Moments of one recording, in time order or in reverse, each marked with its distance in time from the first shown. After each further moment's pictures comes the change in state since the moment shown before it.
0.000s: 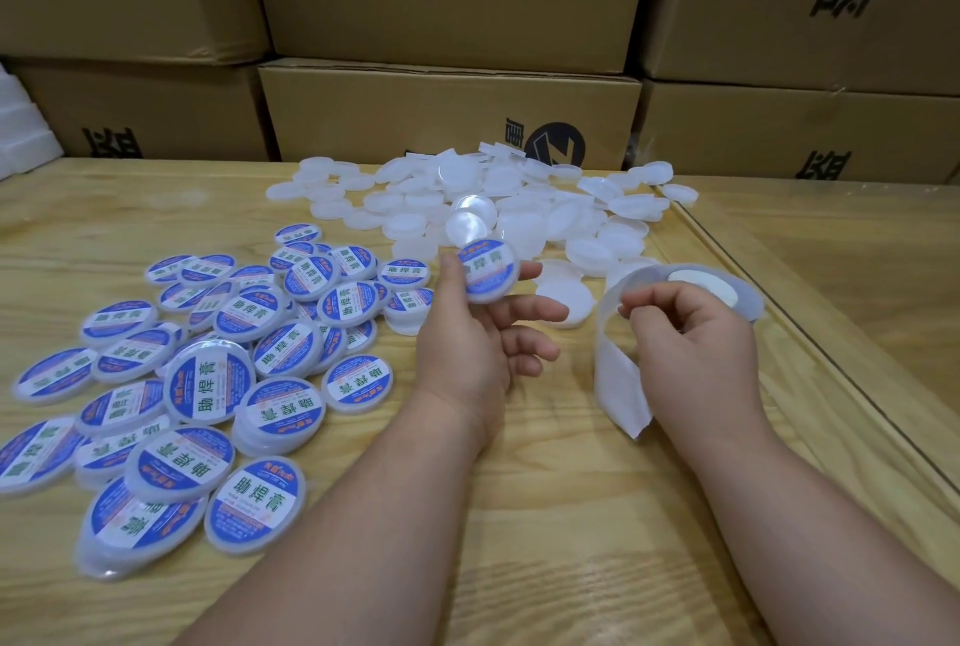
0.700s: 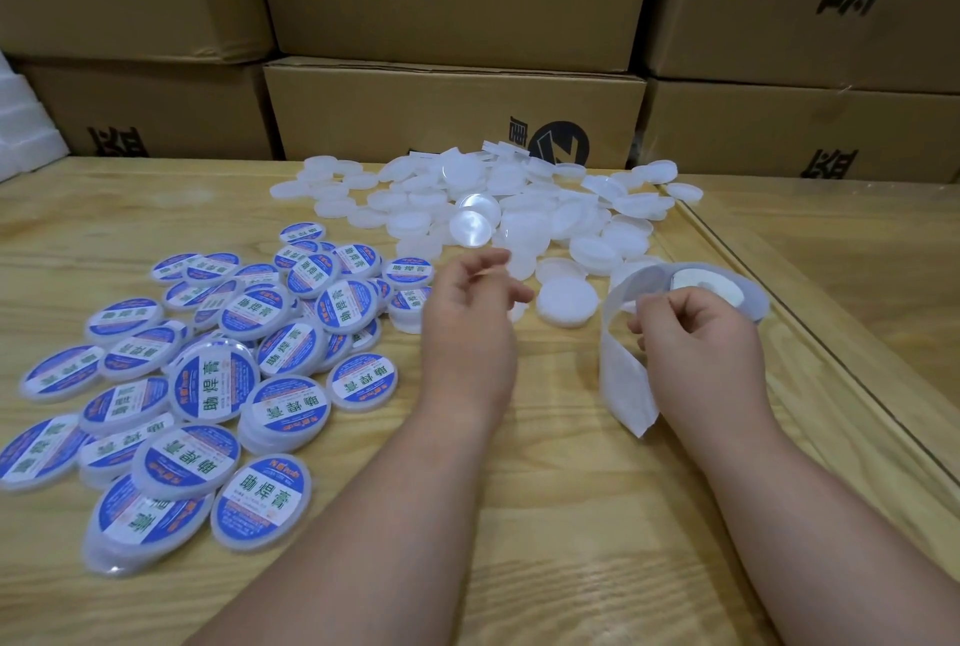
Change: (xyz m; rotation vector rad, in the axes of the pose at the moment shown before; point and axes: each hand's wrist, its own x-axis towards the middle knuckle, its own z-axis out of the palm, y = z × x) left_hand 0.001 -0.003 0.002 0.365 0.286 0.331; right_hand 0.002 0.001 -0.002 -0.107 -0.006 0.084
